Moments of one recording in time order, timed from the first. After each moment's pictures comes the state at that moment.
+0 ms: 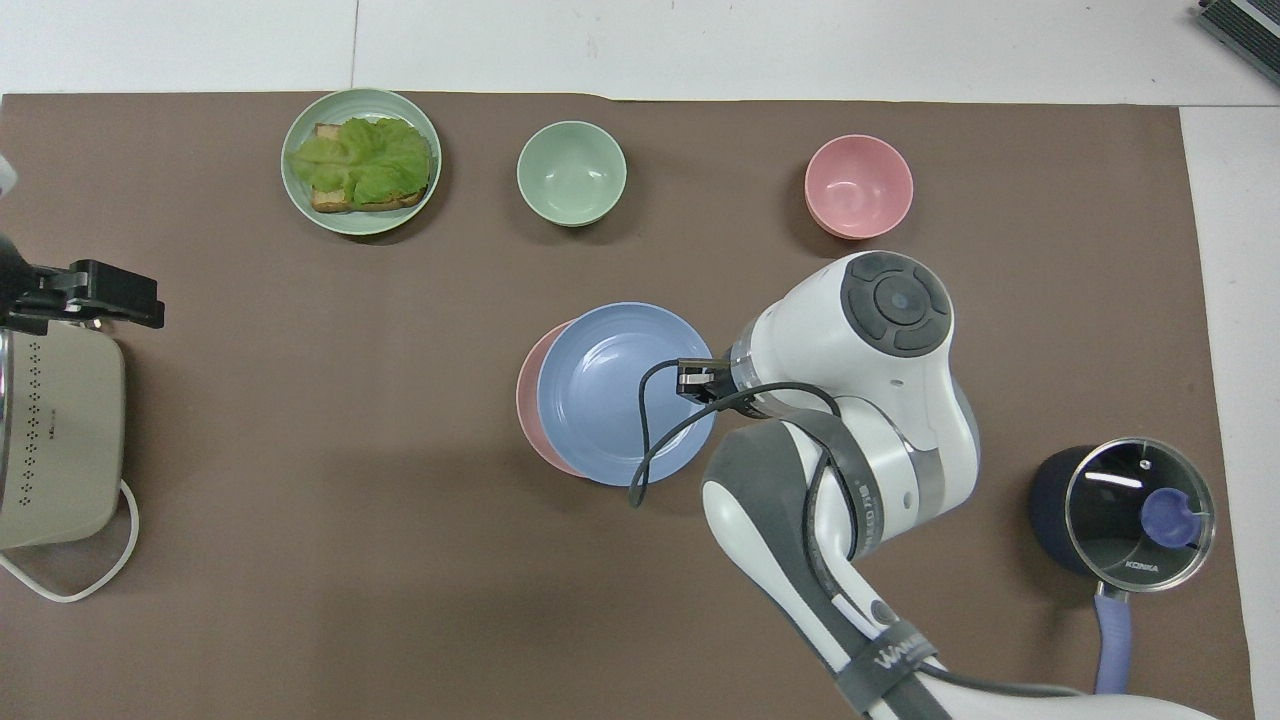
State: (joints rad) left arm -0.05 0.01 0.00 -1.60 -0.01 1.62 -0.04; right arm 0.52 0.20 -0.05 -1.88 0.24 2.10 0.44
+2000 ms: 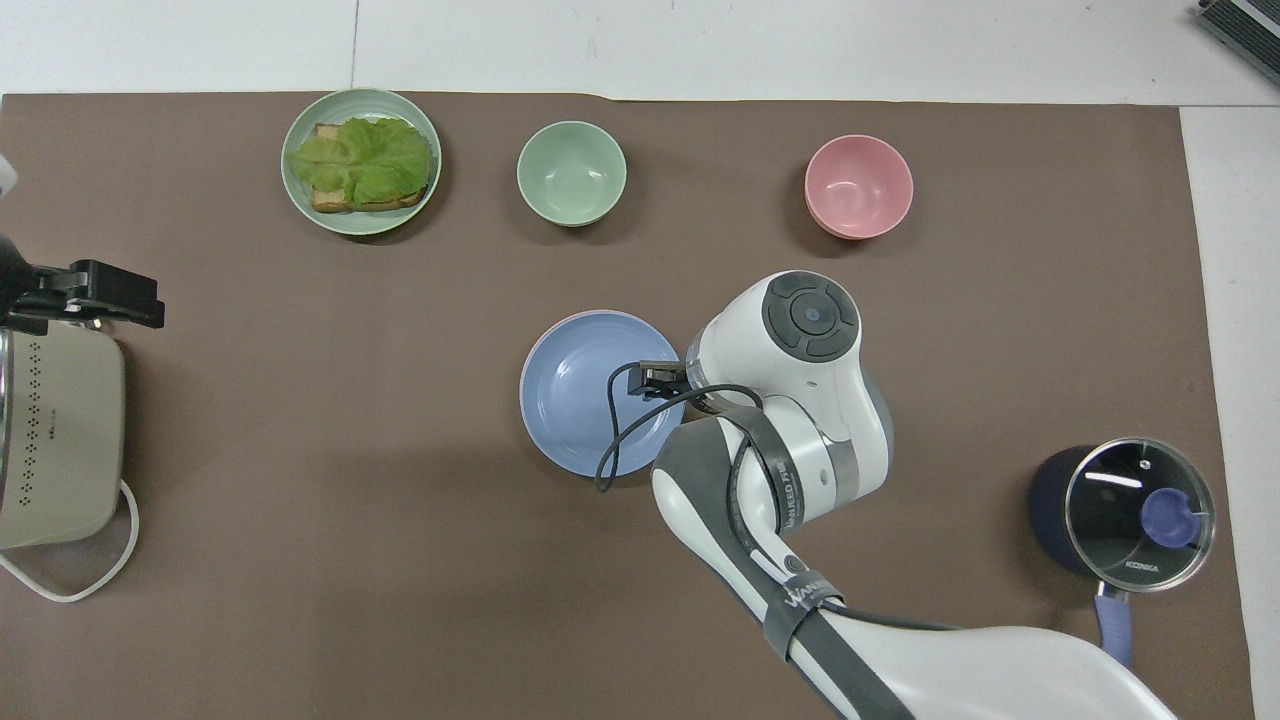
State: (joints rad) left arm -0.05 0.01 0.00 -1.60 -0.01 1.62 -0.04; right arm 0.51 0.27 -0.07 -1.86 0.13 2.21 0.44
